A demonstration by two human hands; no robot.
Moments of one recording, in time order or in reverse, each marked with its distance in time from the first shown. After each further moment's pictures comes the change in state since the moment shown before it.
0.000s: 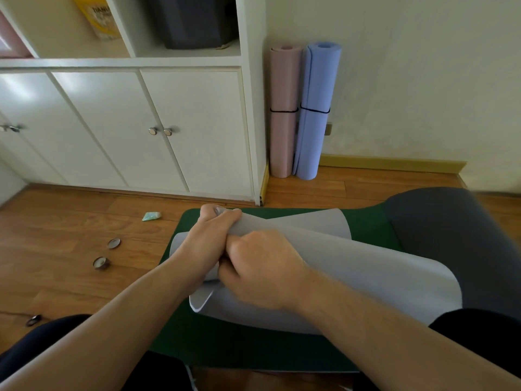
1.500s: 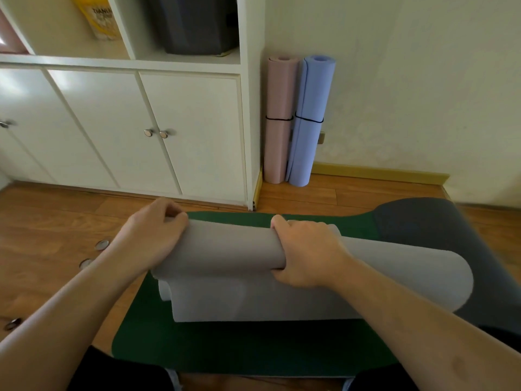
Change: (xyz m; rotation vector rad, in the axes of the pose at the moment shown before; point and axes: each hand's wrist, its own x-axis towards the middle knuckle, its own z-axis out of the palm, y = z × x) left_hand 0.017 -0.006 -0.082 0.713 0.212 0.235; right_hand -0.016 0.077 -0.019 -0.398 -0.155 0.189
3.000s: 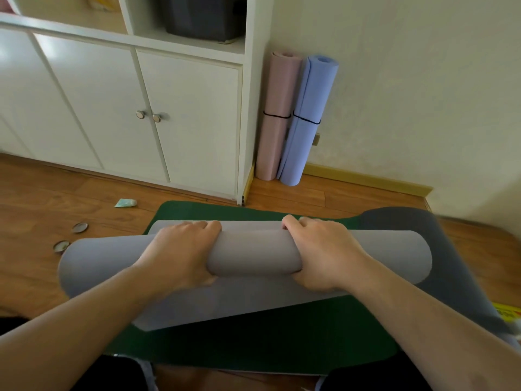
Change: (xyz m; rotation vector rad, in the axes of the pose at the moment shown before) left_hand -0.007 0.003 0.062 0.600 -0.087 0.550; right_hand -0.020 0.027 -0.014 -0.112 -0.077 0.014
